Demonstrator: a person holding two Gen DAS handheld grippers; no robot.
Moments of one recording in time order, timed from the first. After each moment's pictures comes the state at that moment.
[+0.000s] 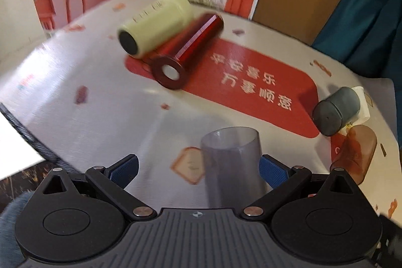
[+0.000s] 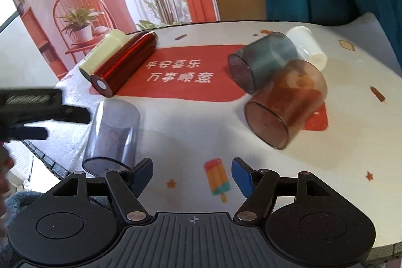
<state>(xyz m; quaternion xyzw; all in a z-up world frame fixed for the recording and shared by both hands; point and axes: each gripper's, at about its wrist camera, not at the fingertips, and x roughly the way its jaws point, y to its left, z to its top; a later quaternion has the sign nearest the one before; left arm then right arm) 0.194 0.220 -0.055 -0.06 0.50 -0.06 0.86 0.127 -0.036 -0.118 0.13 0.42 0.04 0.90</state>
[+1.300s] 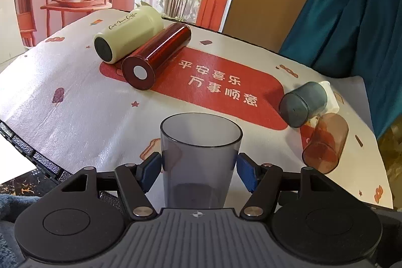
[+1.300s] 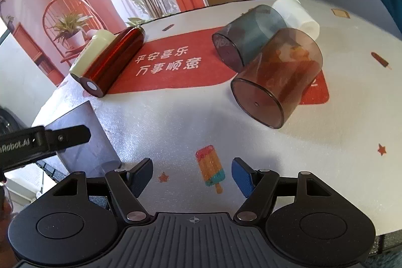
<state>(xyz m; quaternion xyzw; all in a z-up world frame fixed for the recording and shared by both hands) 0.142 0.216 -0.058 -0.06 0.43 -0.12 0.89 0.137 -0.052 -0.142 0.19 0.44 0.04 0.88</state>
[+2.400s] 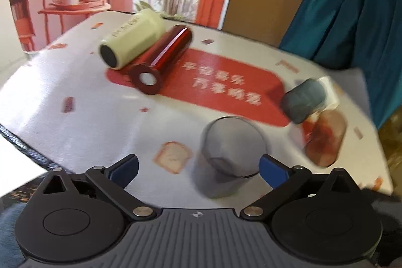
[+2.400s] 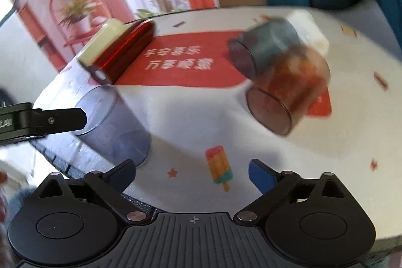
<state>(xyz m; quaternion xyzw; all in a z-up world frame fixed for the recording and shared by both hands) 0.146 0.234 -0.038 -0.03 0.45 -0.13 0.88 0.136 -0.022 -0.114 0.10 0.45 0.05 0.89</state>
